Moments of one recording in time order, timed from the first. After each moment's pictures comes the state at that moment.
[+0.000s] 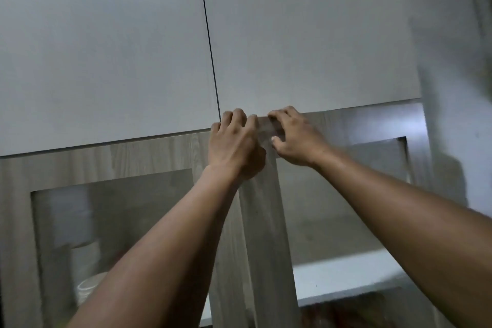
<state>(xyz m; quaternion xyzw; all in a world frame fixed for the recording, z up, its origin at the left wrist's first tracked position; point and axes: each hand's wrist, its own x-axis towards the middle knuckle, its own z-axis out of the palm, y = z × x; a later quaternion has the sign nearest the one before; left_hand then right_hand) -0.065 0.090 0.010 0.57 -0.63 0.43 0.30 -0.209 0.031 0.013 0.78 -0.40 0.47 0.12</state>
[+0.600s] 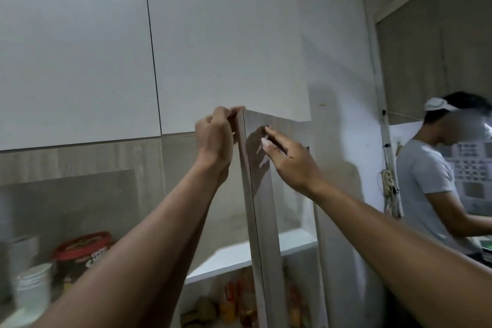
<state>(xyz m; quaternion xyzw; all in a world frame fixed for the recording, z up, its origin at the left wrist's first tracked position) -0.236 0.260 0.015 0.26 -0.57 -0.26 0.73 -0.381 0.232 -0.034 0.74 -0.35 0.58 -0.07</state>
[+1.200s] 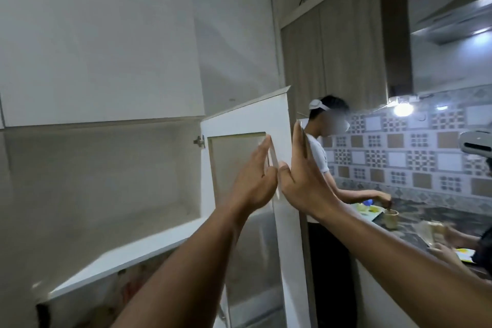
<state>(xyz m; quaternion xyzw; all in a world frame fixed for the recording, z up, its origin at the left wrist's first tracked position) -0.537 0.265 -0.093 0.29 -0.85 -0.11 0.43 -0.651 0.329 -0.104 0.66 -0.51 0.54 0.11</state>
